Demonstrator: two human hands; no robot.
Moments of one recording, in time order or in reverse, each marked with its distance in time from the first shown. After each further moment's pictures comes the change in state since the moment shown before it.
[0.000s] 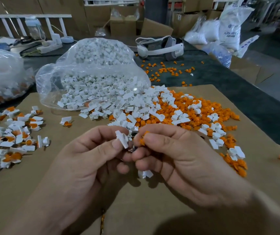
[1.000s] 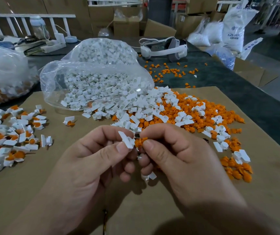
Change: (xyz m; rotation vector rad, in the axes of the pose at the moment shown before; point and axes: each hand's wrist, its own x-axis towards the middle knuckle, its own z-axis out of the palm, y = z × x) left_hand -0.007 0.006 0.005 0.058 -0.092 0.042; right_hand -0.011 0.012 0.001 -0.885 0.162 -0.360
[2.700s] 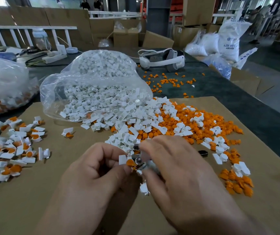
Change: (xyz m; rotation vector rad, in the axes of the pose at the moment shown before) left_hand 0.005 -0.015 -0.006 0.612 0.220 0.128; right_hand 0.007 -0.008 -0.004 -0.998 -0.002 -0.250
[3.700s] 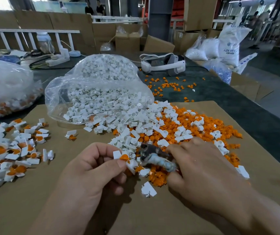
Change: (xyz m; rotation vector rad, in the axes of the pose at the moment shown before) left_hand 0.010 0.002 -0.001 -0.337 0.035 -0.163; right_hand 0.005 0.037 -0.008 -0.281 -0.250 0.064
